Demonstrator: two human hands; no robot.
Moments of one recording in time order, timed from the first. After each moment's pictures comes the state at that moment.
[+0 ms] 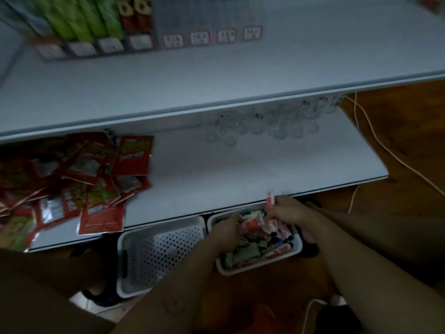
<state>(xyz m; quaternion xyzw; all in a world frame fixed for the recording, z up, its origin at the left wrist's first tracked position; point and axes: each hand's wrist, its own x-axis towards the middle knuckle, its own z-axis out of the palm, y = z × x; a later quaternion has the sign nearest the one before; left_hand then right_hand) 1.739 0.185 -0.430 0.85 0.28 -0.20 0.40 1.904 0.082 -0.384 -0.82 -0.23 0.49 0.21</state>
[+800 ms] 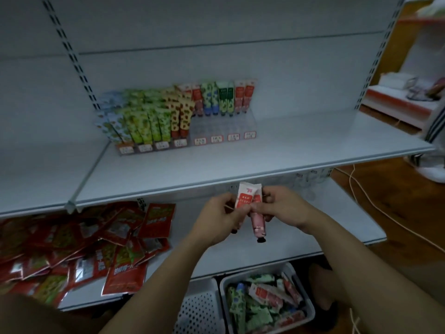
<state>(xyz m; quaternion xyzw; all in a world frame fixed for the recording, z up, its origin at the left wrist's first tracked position) 1.722 0.221 -0.197 0.80 0.26 0.17 0.52 1.875 0.118 -0.189 -0.70 -0.44 0.36 0.44</state>
